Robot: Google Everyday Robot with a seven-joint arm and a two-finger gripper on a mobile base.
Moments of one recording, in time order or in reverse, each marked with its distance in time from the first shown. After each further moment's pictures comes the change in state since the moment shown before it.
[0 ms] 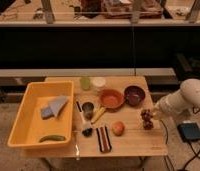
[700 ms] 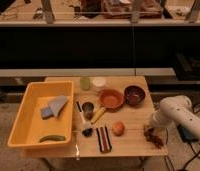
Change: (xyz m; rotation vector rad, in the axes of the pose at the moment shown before) arm -0.009 0.077 0.111 -0.216 0.003 -0.063
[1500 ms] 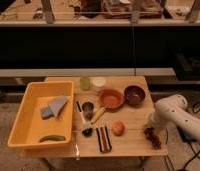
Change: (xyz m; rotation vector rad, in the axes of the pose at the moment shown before) arm 0.004 0.000 0.001 -0.104 0.100 -0.087
